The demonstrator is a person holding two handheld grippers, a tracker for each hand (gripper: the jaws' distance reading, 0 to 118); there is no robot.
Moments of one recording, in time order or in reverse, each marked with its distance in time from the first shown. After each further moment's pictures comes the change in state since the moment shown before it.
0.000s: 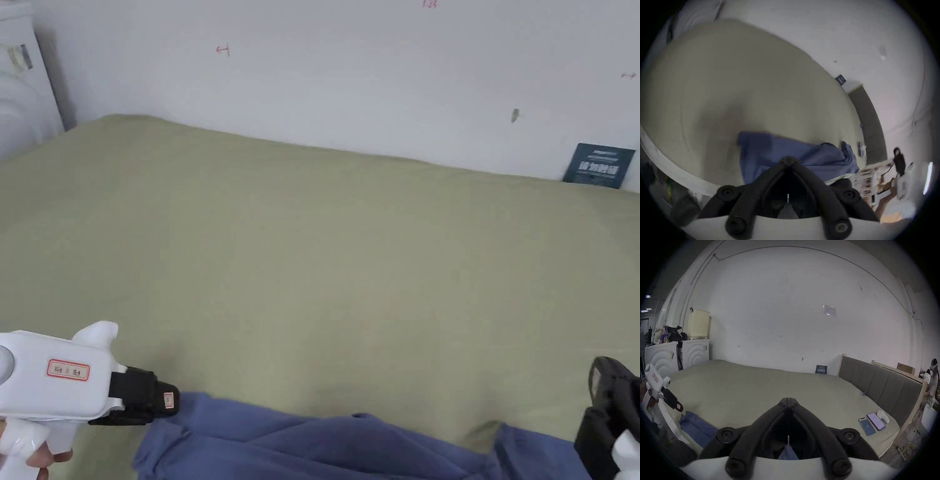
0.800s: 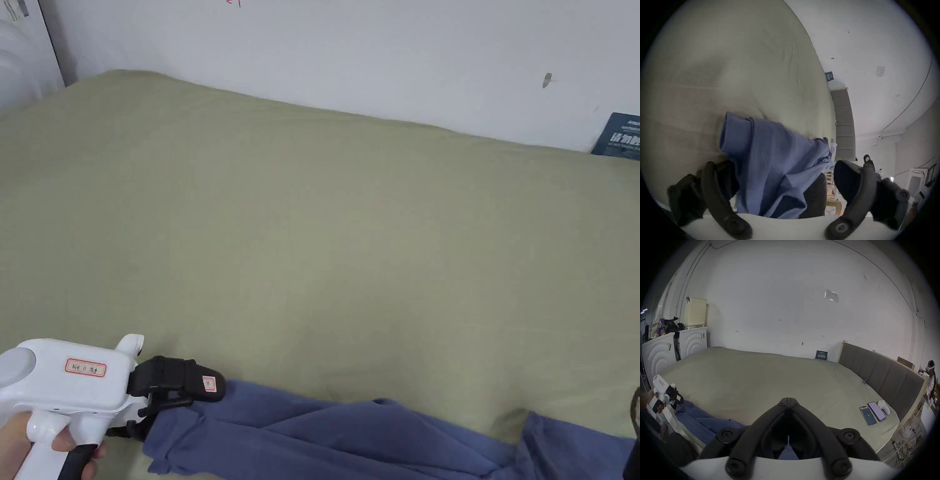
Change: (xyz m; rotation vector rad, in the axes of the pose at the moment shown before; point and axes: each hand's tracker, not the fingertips) left arm -0.051 0.006 -0.074 -0.166 -0.317 0.134; right arm 0.001 -0.021 -0.018 -0.136 -0.009 0.009
